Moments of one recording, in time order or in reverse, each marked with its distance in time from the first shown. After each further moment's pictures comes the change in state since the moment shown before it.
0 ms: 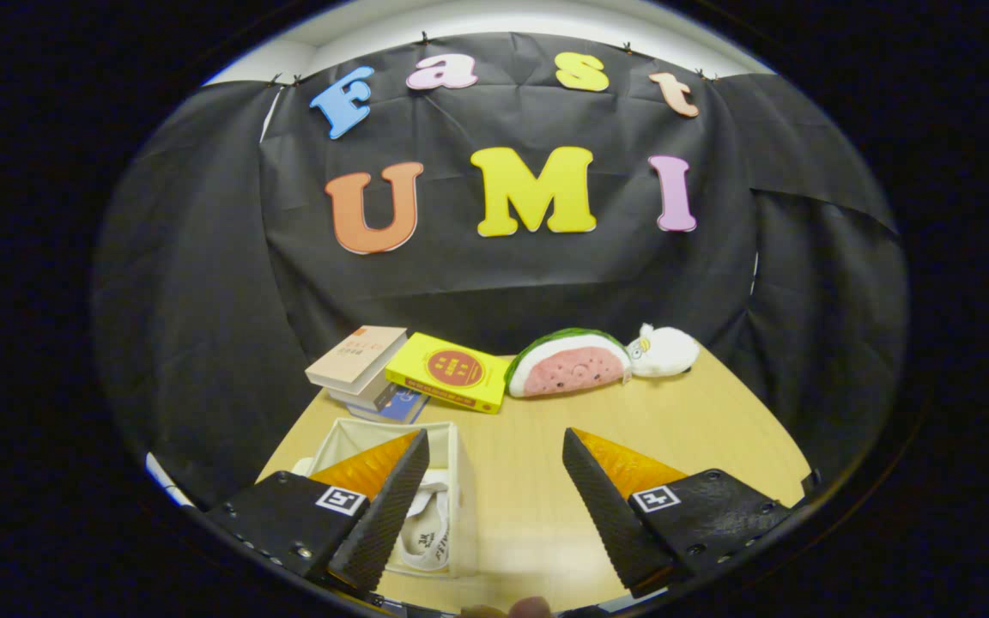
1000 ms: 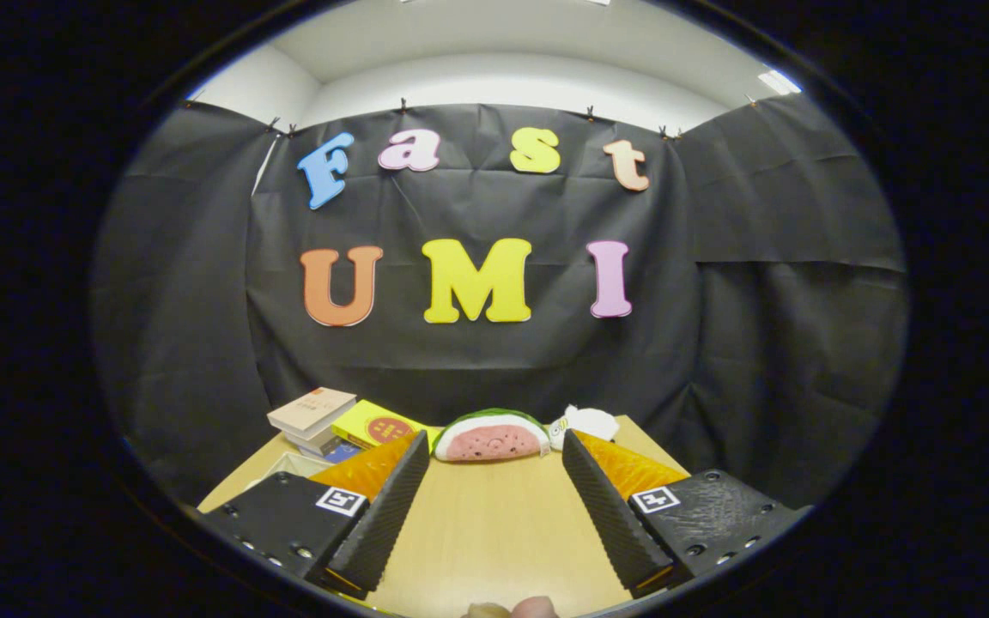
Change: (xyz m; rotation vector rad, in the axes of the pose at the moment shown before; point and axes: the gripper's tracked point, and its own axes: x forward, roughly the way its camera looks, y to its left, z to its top) arm -0.080 -0.122 0.051 -0.022 -0.255 -0.070
